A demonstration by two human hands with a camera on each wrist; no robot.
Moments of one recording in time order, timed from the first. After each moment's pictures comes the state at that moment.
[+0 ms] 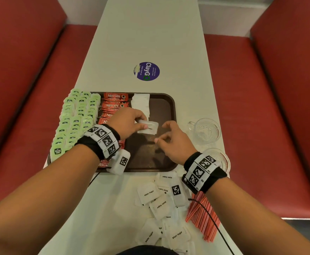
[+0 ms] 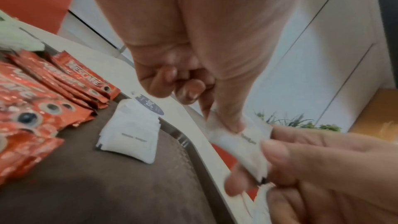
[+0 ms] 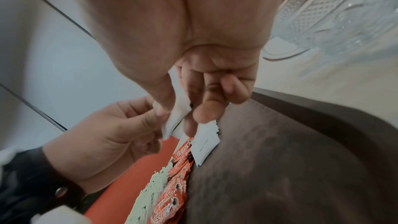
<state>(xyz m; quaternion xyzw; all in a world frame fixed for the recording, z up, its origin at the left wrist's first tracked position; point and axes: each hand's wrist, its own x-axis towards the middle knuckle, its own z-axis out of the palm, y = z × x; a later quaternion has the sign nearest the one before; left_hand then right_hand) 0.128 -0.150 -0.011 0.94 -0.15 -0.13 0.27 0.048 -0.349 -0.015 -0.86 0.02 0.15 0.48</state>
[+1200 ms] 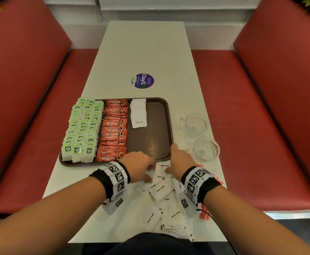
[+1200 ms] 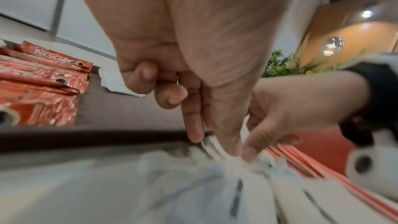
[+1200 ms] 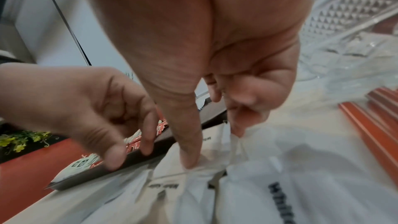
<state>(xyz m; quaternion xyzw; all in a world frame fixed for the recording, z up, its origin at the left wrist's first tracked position) -0.010 -0.178 -0.019 0.92 -0.29 -0.27 0.04 -0.032 -0.360 -0.026 -0.95 0.03 0.23 0.19</state>
